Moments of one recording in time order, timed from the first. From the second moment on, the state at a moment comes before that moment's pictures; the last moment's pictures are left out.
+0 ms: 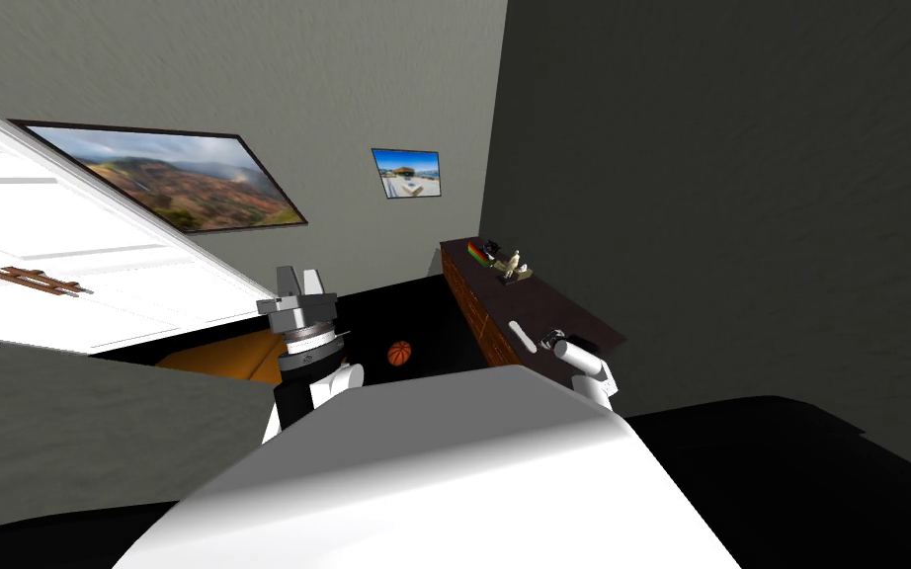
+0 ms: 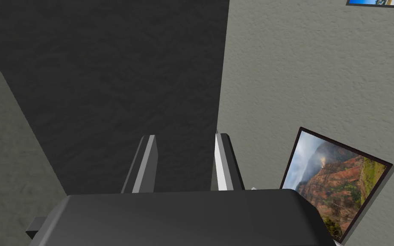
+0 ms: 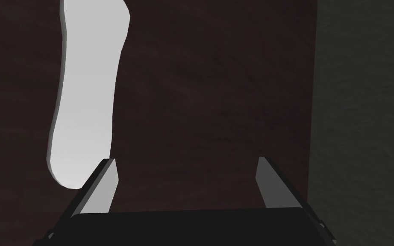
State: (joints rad) left arm 0.51 0.03 0.06 -2.39 0.03 -0.49 0.05; right arm 0.24 -0.24 -0.56 -1.48 -0.45 0.67 -0.34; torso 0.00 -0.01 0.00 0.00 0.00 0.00
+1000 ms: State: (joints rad) left arm 0.51 0.03 0.06 -2.39 0.03 -0.49 0.05; right arm 0.22 -0.28 -0.56 -1.35 -0.56 0.93 -0.41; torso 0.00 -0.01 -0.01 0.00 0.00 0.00
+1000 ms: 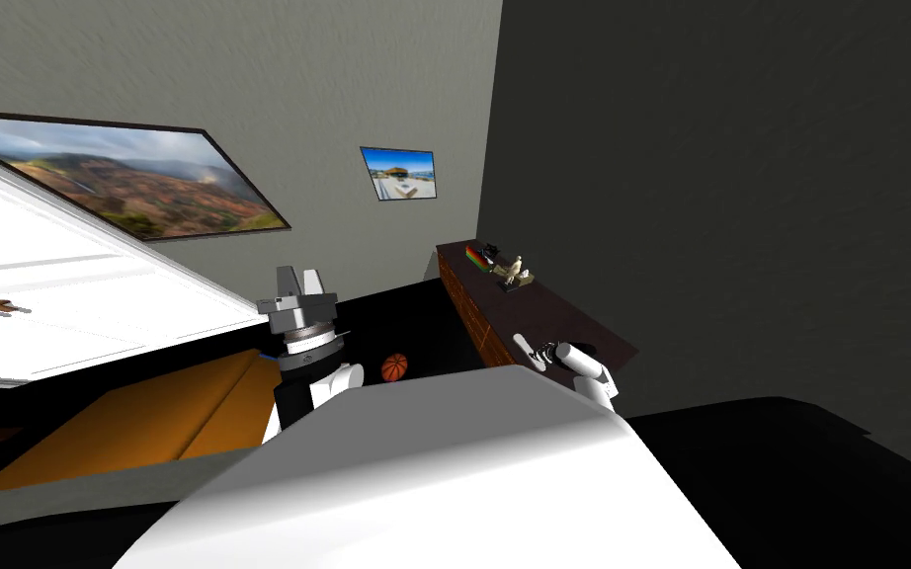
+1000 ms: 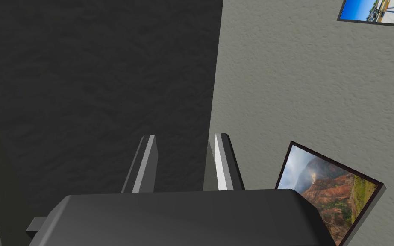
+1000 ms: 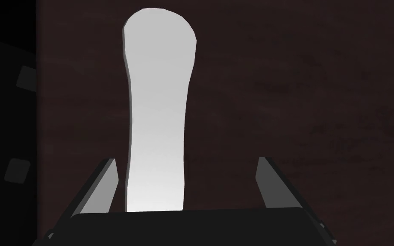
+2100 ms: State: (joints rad) left arm 0.51 0.03 0.06 -2.39 0.03 -0.49 0.05; right arm 0.21 -0.27 -0.54 -1.21 -0.60 1.02 -0.43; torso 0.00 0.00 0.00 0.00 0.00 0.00
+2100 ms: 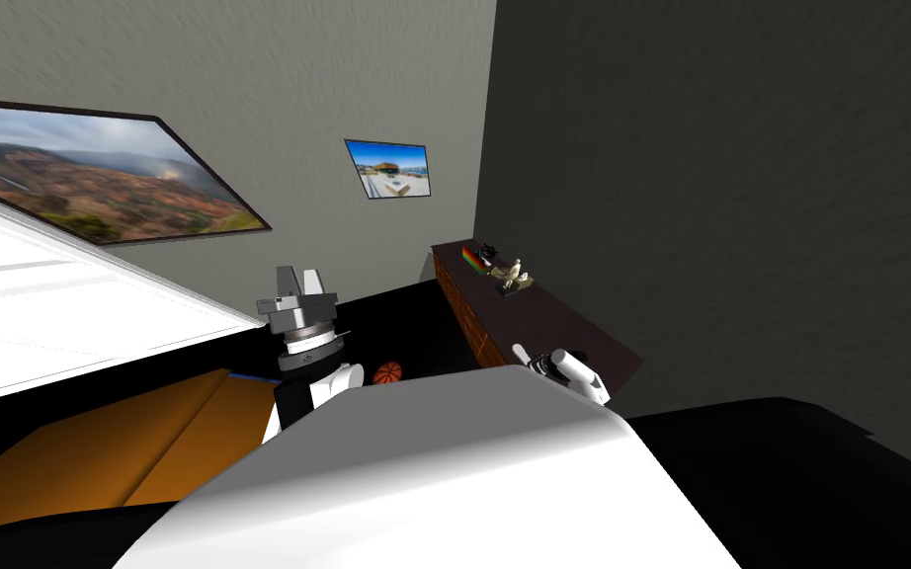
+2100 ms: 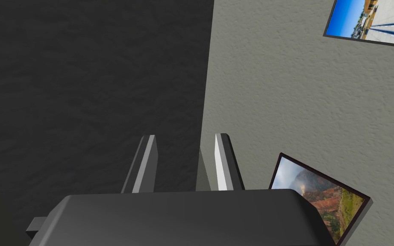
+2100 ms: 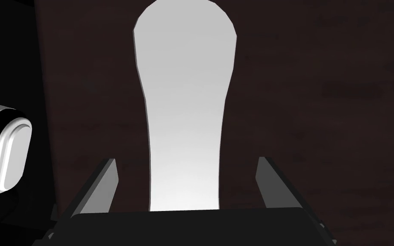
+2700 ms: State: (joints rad) left arm 0.51 0.03 0.06 -2.39 0.03 -0.49 0.05; right arm 0.20 -0.26 -0.53 -1.18 -0.60 1.00 -0.42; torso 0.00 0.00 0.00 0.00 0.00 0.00
